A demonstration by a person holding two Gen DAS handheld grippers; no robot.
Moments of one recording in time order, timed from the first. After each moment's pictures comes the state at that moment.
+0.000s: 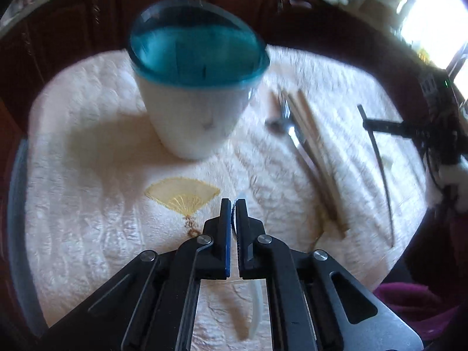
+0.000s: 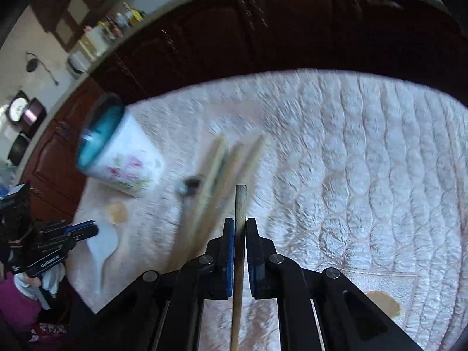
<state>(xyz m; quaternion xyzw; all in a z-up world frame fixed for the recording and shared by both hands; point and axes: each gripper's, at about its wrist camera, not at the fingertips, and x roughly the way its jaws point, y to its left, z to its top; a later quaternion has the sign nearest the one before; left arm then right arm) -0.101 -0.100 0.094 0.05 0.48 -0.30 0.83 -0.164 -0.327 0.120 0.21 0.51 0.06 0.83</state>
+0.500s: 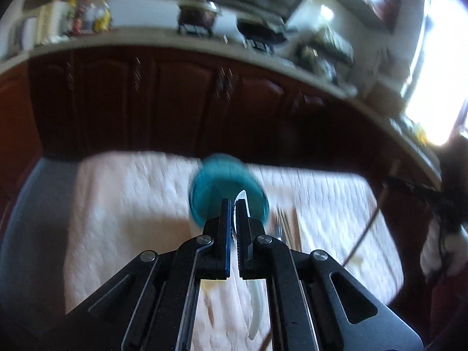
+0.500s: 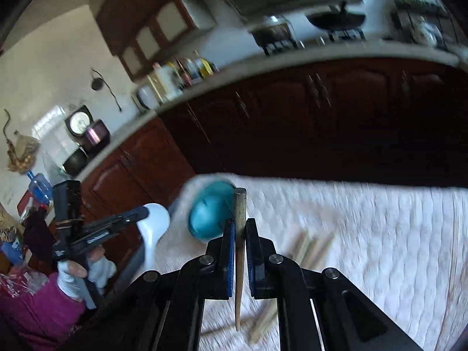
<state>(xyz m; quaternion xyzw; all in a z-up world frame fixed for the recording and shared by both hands) -0.083 -0.043 0.225 -0.07 0.33 -0.25 0.91 -0.146 -0.301 0.271 0.21 0.35 0.15 0.90</state>
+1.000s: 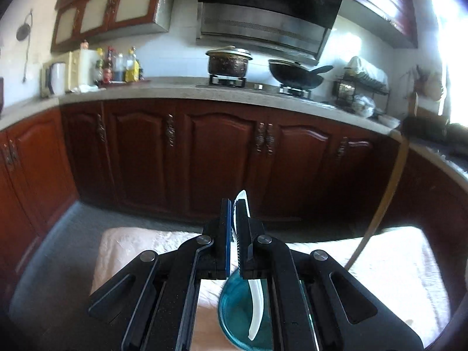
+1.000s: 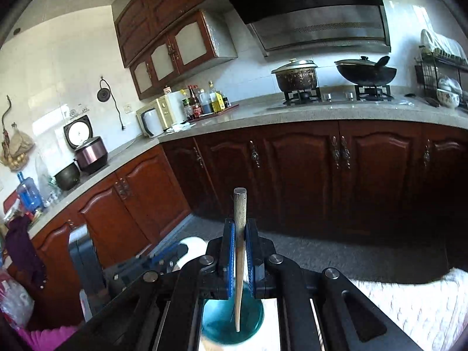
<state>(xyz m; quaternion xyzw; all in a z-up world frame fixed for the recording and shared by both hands) -0.004 -0.075 0.218 -0.03 0.22 -0.13 0.97 -0.023 -0.255 0.297 0.15 0.29 0.13 0.93</state>
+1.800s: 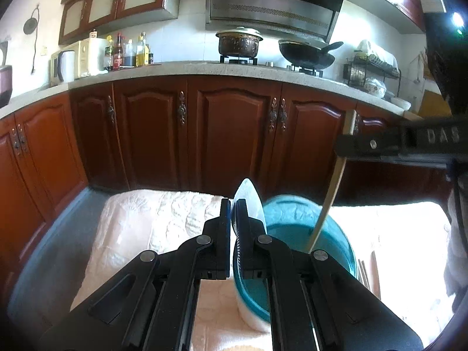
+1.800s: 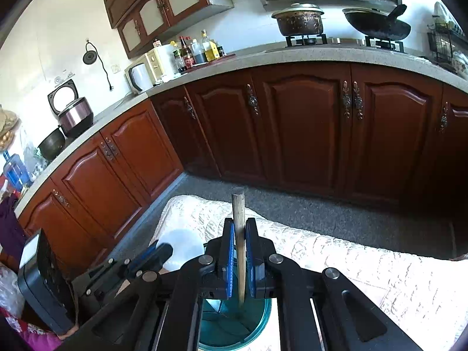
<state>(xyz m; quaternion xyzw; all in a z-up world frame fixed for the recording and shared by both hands) -0.021 -0.071 0.150 -0.02 0.24 -0.11 0.96 0.016 -0.229 0.184 0.15 0.40 0.15 0.89</state>
